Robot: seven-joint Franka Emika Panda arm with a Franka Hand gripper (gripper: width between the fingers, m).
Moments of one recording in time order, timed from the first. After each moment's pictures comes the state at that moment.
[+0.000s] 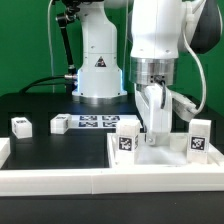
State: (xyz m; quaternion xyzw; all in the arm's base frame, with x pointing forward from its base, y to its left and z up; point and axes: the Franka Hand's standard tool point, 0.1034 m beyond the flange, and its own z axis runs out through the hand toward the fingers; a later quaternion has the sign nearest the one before) arm 0.492 0.067 0.011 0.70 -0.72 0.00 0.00
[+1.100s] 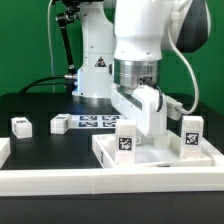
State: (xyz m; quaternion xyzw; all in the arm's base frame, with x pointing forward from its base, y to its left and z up) arm 0.479 0.028 0.010 0.81 -0.59 -0.03 0.02
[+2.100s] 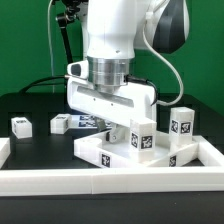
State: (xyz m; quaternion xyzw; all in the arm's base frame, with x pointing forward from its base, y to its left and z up) arm 0.479 -0.020 0.013 0.94 -0.35 -0.02 0.02
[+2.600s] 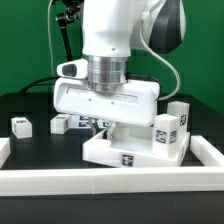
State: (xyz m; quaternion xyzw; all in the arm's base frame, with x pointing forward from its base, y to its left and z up) arm 0.488 -0.025 0.016 0.98 -0.19 -0.01 0.03
